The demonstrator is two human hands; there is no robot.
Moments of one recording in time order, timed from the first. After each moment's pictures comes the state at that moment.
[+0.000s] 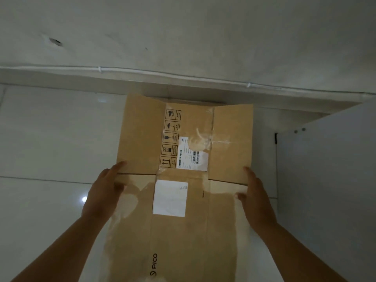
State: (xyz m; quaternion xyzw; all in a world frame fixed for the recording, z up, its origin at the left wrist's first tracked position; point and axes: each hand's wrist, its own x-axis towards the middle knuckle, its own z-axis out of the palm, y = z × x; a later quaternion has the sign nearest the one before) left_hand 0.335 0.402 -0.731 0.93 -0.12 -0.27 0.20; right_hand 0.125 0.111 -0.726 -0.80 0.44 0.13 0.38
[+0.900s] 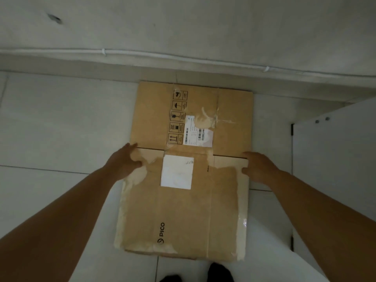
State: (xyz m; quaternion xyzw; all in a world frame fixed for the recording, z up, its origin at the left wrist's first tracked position) left_hand 0.393 0.367 -0.762 0.89 -0.10 -0.43 0.09; right_hand 0.195 0.064 -0.768 -0.81 0.33 0.40 0.27
